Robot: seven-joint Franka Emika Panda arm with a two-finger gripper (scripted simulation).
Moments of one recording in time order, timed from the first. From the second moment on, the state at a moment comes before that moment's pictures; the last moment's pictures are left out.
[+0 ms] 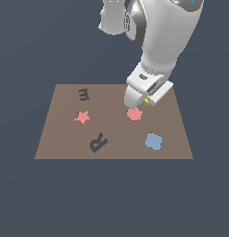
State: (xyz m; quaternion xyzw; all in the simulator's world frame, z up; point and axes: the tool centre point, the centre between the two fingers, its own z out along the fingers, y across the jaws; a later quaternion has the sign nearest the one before) arm -0.072 0.114 0.035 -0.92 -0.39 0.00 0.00
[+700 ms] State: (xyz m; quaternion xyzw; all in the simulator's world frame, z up) arm -0.056 0.042 0.036 -0.82 -0.57 0.00 0.00
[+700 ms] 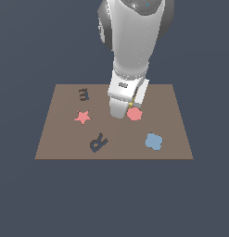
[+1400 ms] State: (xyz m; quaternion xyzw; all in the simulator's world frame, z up) arm -0.009 -0.019 0.038 -0.68 -0.74 0.00 0.00
